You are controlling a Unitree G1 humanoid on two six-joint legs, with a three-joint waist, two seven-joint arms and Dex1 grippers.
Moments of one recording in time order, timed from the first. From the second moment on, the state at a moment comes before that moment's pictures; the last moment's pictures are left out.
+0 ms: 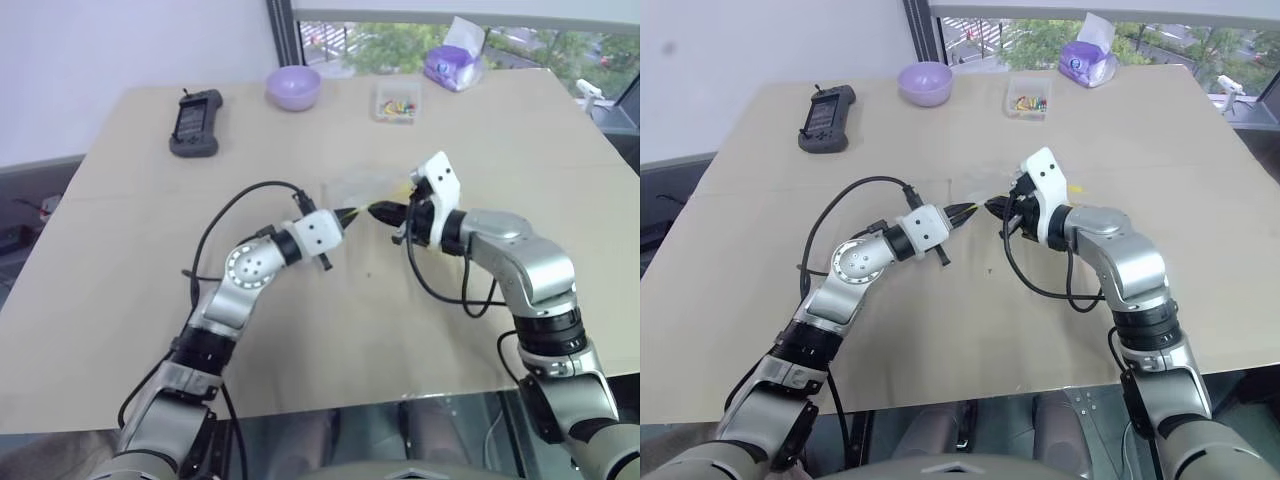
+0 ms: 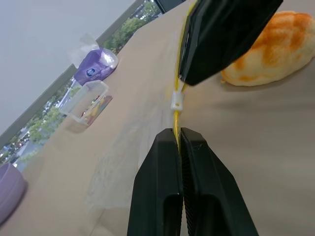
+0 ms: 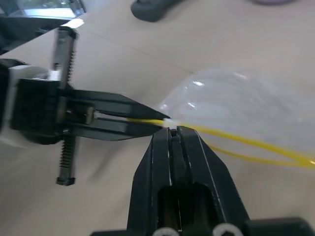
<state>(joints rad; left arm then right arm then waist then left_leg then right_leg) -0.50 0.45 -0.23 0.17 0.11 -0.26 -0.59 -0.65 -0.29 0.11 -0.19 0.28 0.87 0.64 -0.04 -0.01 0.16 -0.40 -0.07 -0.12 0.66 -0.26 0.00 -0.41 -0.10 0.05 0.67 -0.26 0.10</state>
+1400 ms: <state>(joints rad) -0.48 0.40 -0.23 0.17 0.12 -0.28 -0.59 -0.63 -0.55 0.39 0.10 -0.26 0.11 0.55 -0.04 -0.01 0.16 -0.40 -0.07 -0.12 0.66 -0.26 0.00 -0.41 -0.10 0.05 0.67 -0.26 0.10</state>
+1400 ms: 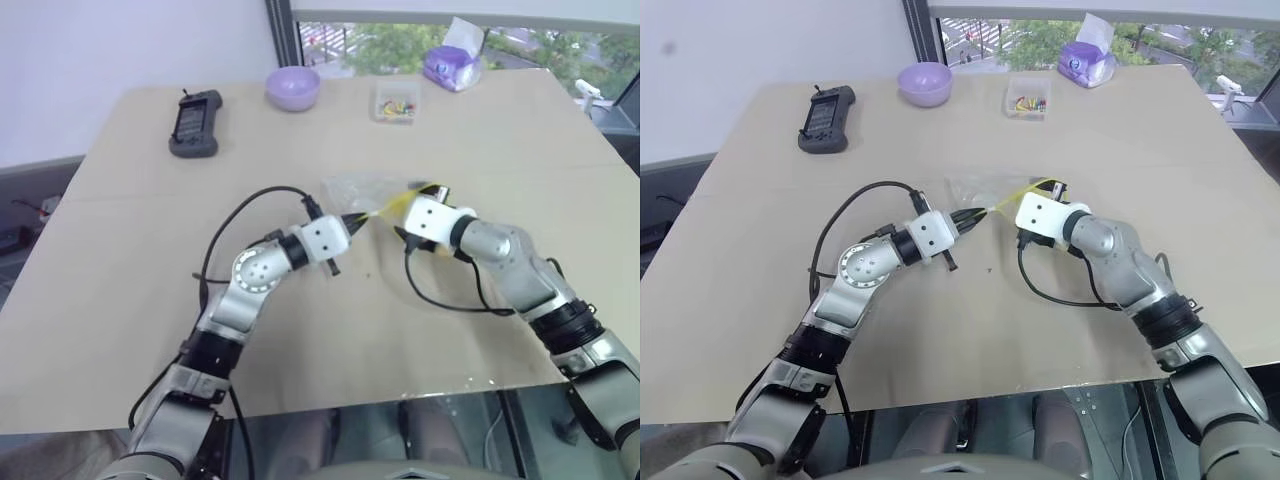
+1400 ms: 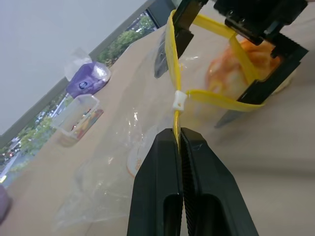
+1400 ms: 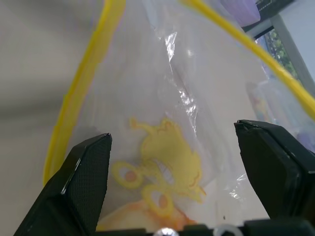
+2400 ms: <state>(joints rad) -0.49 0.41 -0.20 0.17 0.21 -0.22 -0.46 -0.44 -0.48 0.02 -0.05 0.24 0.73 0.53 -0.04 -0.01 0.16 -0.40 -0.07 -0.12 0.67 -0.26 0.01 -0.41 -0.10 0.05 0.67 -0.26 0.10</state>
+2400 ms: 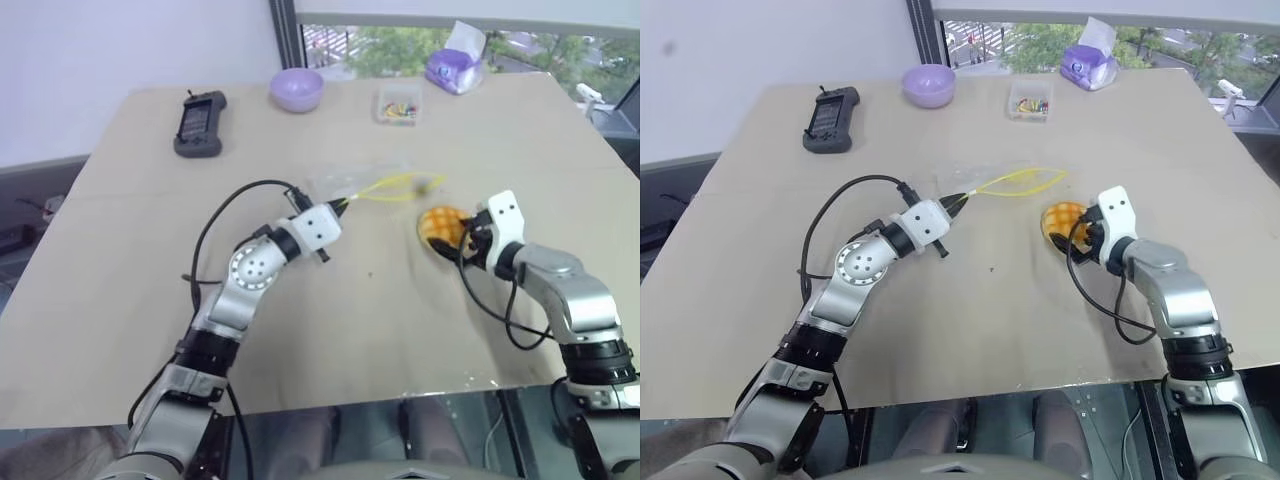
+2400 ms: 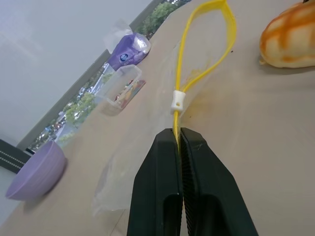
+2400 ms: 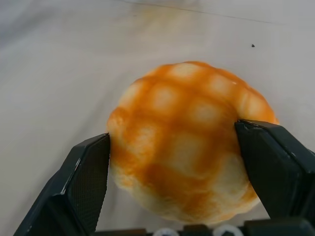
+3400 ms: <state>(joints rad) -0.49 0.40 -0.21 0.17 0.21 -0.22 -0.46 -0.46 -0.78 0.02 -0.20 0.32 0.72 0.87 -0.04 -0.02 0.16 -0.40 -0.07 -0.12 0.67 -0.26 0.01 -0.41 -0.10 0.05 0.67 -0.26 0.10</state>
